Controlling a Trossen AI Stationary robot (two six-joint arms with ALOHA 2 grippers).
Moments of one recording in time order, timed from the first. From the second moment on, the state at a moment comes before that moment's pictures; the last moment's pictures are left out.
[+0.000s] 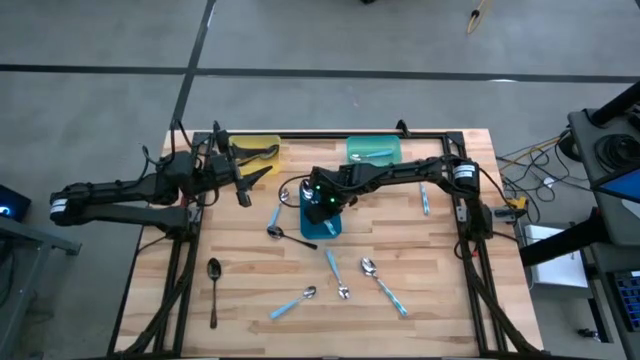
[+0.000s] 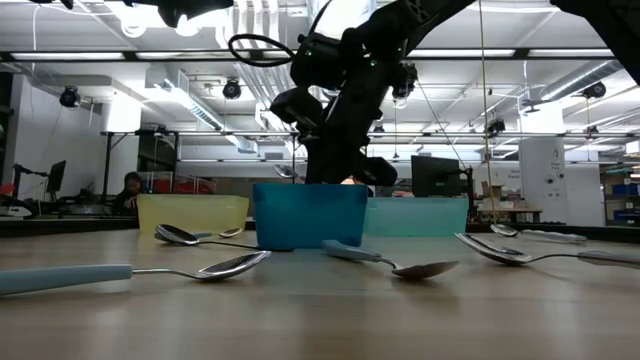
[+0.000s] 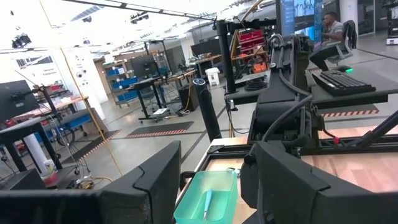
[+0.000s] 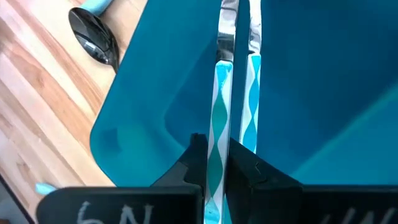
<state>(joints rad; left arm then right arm) 0.15 0.74 0.65 0.19 -0.20 0.27 -0.17 2.04 1.54 -0.59 -0.28 0.81</state>
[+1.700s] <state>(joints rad) 0.15 0.74 0.65 0.20 -0.20 0.28 -0.15 2.04 1.53 -0.60 -0.23 0.72</state>
